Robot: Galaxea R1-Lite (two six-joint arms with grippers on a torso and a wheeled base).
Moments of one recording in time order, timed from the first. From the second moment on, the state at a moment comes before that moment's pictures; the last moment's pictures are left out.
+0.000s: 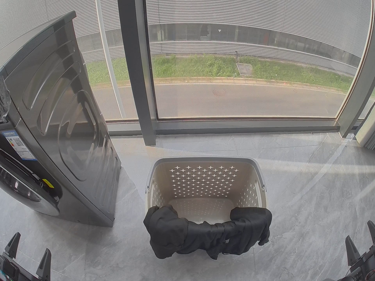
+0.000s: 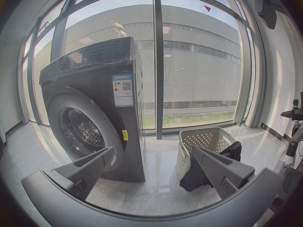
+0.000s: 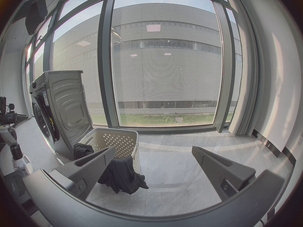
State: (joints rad) left arm 0.00 0.02 -0.02 0.00 0.00 0.02; right arm 0.01 0.02 -0.02 0.01 0.03 0.00
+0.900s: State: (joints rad) left arm 0.00 0.02 -0.02 0.00 0.00 0.02; right arm 0.01 0.02 -0.02 0.01 0.03 0.00
